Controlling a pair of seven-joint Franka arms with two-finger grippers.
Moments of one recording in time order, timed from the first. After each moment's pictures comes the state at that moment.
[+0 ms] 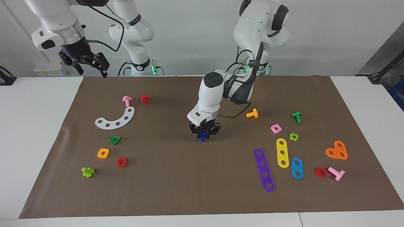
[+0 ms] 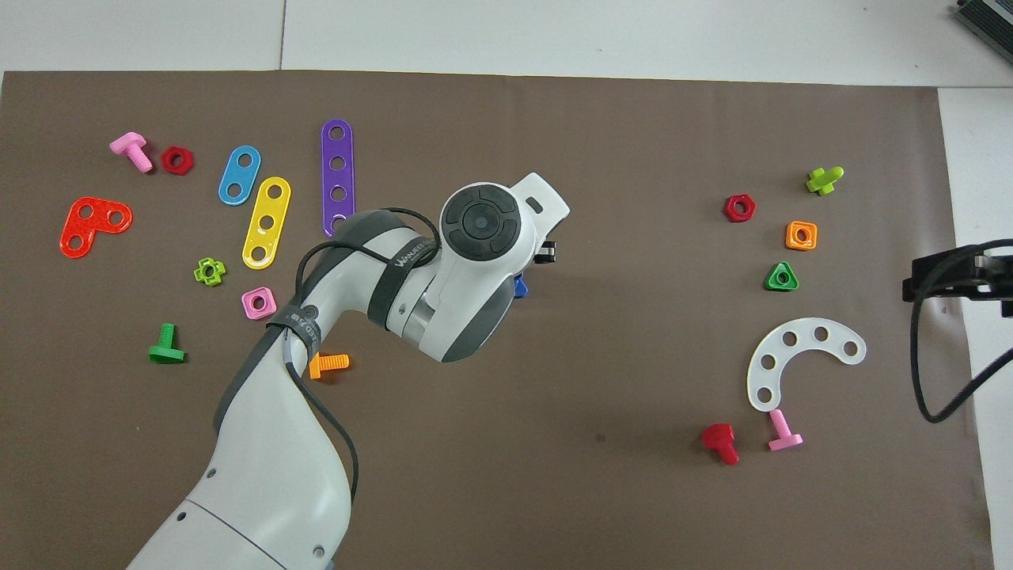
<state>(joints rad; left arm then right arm) -0.67 0.55 0.01 -1.53 -0.02 2.24 -0.54 0.03 -0.08 -0.06 -1.59 -0.02 1.46 0.16</state>
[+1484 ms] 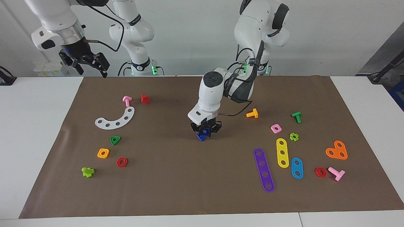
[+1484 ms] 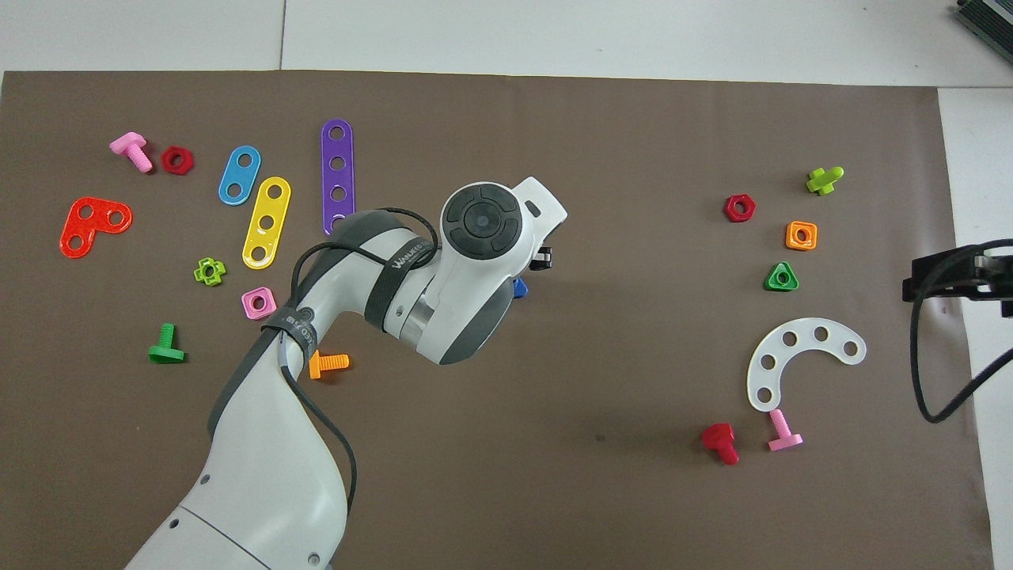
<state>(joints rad) -0.68 0.53 0.01 -1.54 -0.02 2.19 -0.54 0.03 -0.08 -0.06 -1.59 -0.02 1.46 0.16</state>
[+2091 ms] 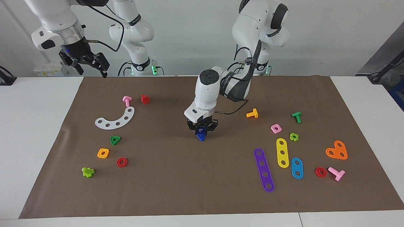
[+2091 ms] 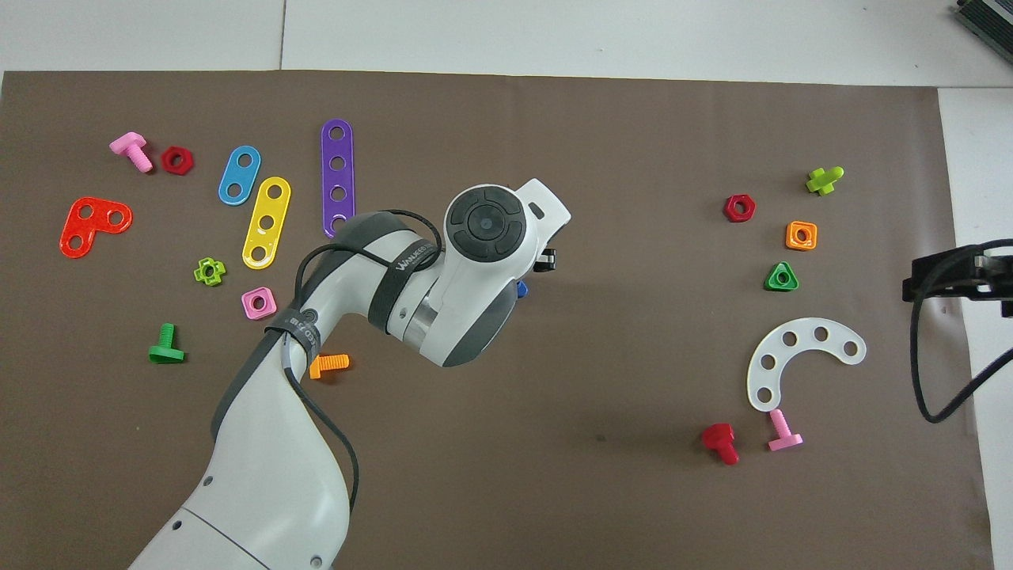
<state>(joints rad) -0.70 0.53 0.00 -1.54 -0.02 2.20 -0.58 0.03 -0.08 -0.06 -1.59 -0.02 1.46 0.16</state>
